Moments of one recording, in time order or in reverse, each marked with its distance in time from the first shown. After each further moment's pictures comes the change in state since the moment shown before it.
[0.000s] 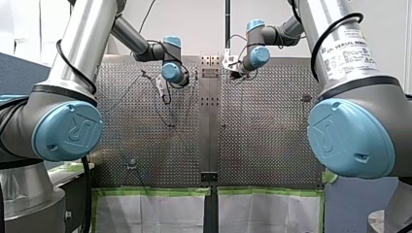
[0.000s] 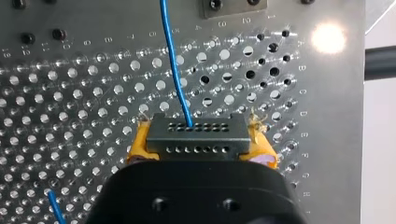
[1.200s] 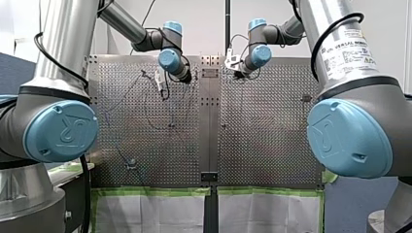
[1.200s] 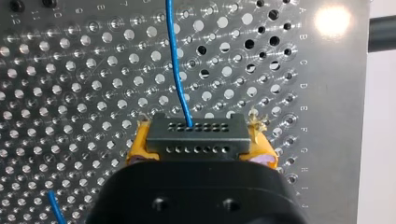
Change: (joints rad) left arm -0.075 0.158 -0.129 -0.132 -0.018 0.017; right arm -0.011 -0.007 0.001 0.018 0.038 -0.003
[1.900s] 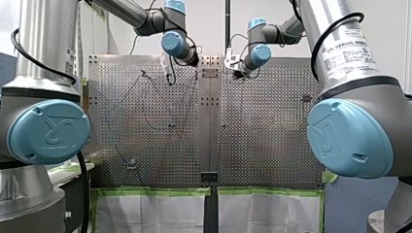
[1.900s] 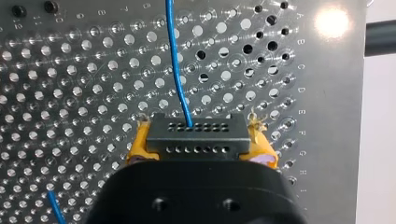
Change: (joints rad) left arm -0.123 0.095 0.010 0.020 -0.074 0.042; right arm 0.004 -0.002 0.000 0.003 0.000 0.001
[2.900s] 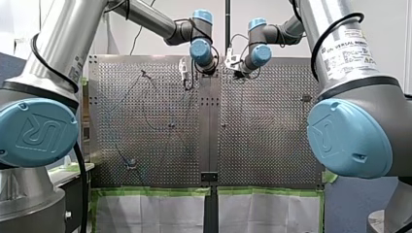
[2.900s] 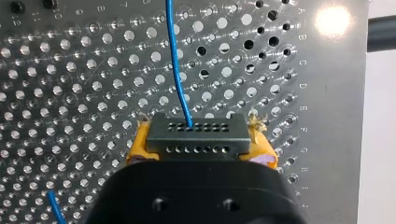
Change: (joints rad) left arm -0.118 -0.245 0.254 -0.091 -0.192 0.077; right arm -0.004 0.001 0.000 0.000 0.000 0.003
